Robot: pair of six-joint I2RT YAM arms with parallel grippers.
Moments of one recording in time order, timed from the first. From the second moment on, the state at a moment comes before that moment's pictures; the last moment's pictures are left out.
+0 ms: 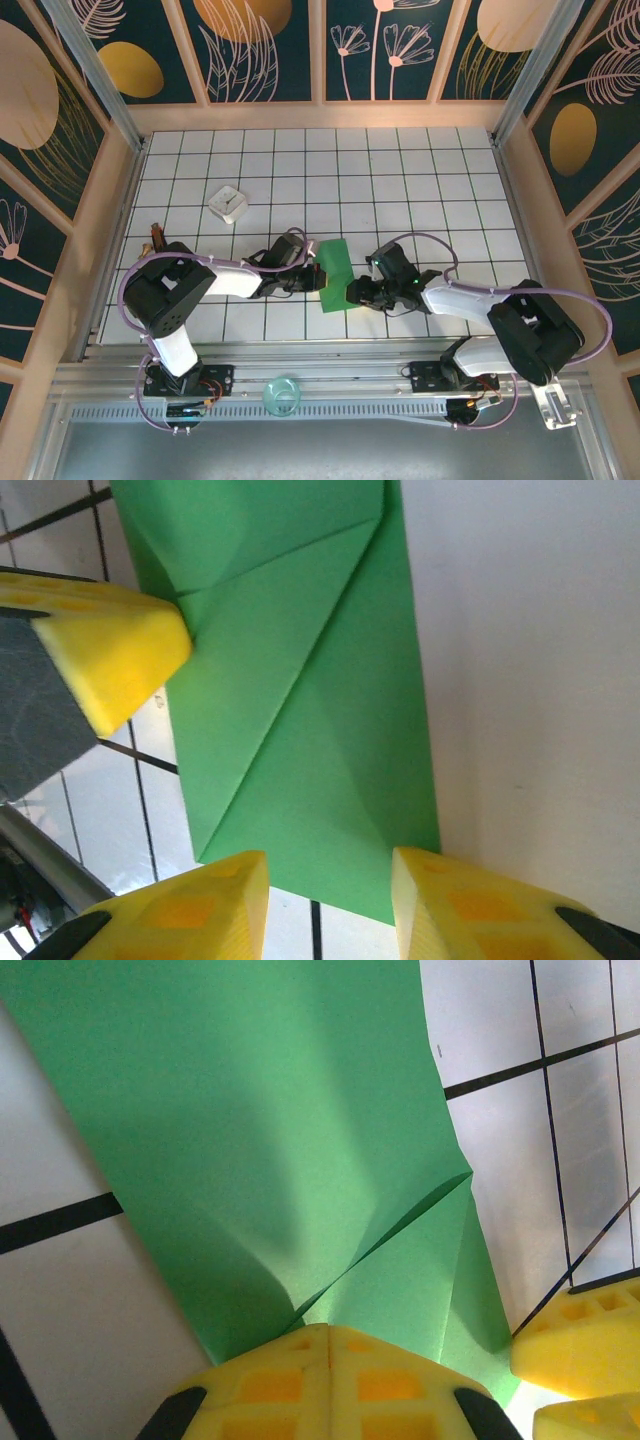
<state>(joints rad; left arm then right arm) -0.76 1.76 0.69 0.23 0.36 -0.75 0.69 1.33 0.46 -0.08 -0.38 0.83</state>
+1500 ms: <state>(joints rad) -0.76 1.76 0.69 0.23 0.36 -0.75 0.72 1.36 0.45 0.00 -0.35 0.85</state>
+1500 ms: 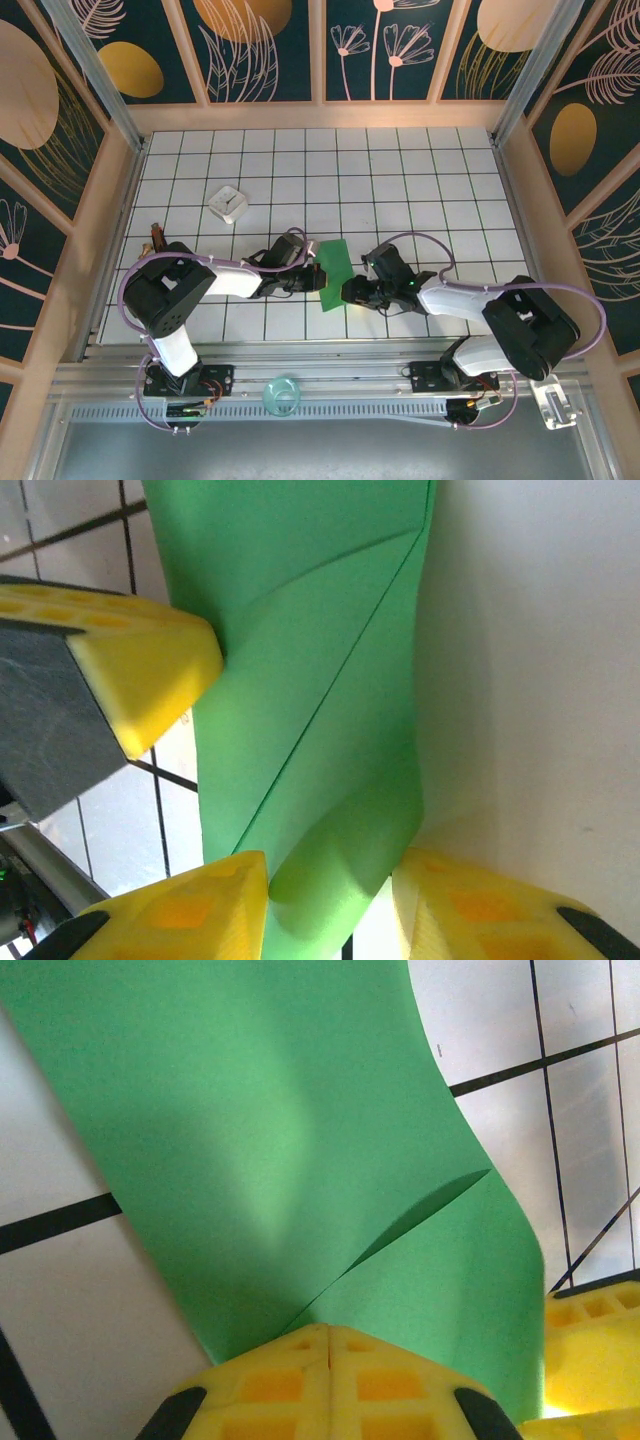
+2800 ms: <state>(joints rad) -0.76 1.76 0.69 0.22 0.36 -0.75 0.60 1.30 0.31 0.16 -0.47 0.86</state>
